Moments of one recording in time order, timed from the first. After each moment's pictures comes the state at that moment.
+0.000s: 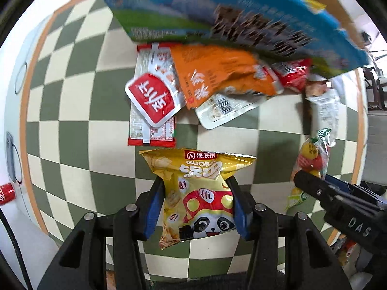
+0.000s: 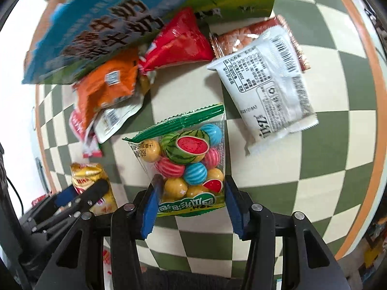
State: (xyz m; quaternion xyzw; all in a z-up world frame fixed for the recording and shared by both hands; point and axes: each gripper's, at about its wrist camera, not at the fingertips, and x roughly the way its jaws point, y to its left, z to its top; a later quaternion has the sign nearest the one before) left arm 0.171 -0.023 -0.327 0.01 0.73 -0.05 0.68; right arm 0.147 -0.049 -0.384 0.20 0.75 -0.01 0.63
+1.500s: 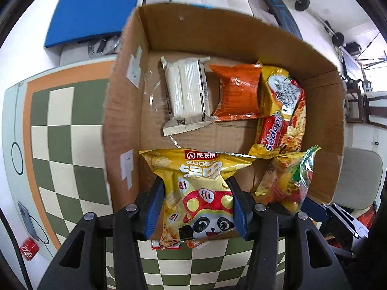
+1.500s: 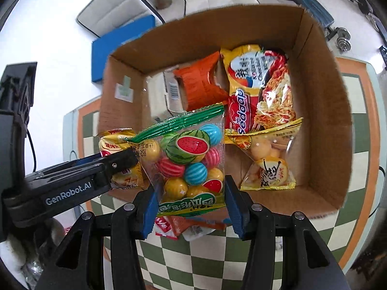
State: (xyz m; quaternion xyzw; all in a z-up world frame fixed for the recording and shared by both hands) left arm 0.416 -0.005 -0.283 -0.02 0.74 -0.09 0.66; right arm 0.347 -0.031 -0.297 0.21 0.70 0.03 0.68
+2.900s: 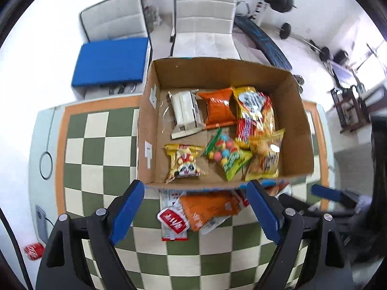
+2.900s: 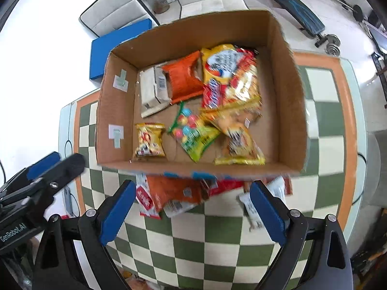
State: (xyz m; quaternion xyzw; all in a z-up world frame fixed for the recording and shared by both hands) left arm 0.305 -0.014 -0.176 0.04 0.61 -0.09 0.79; right arm 0.289 -0.060 -0.248 0.18 0.69 0.02 0.70
